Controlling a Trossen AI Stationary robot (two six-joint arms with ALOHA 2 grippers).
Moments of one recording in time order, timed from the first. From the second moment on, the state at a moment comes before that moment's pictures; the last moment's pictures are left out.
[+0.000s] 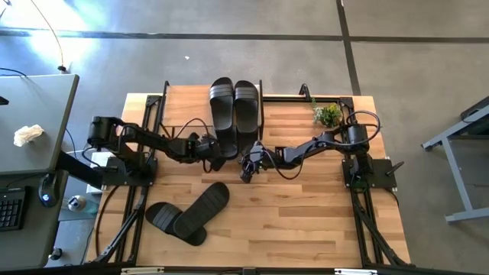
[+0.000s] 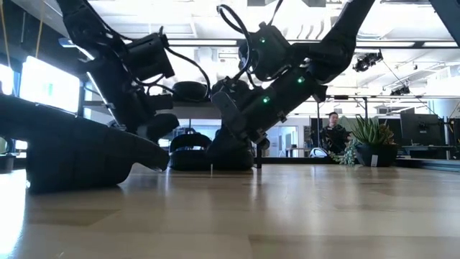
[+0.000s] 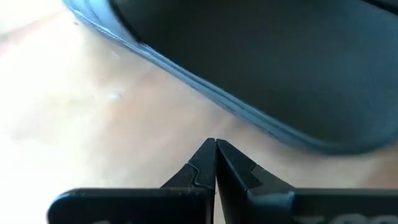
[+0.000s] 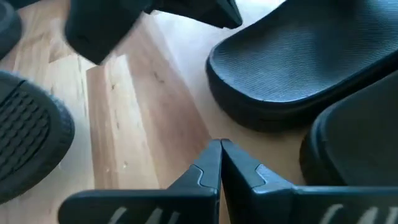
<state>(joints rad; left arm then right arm) 0.20 1.58 0.62 -0.16 -0.47 -0.61 -0.02 2.02 1.00 0.41 0.15 0.35</state>
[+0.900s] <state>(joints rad) -0.23 1.30 0.62 -0.40 -0.45 -0.68 0.14 2.21 1.31 0.29 0.61 0.20</state>
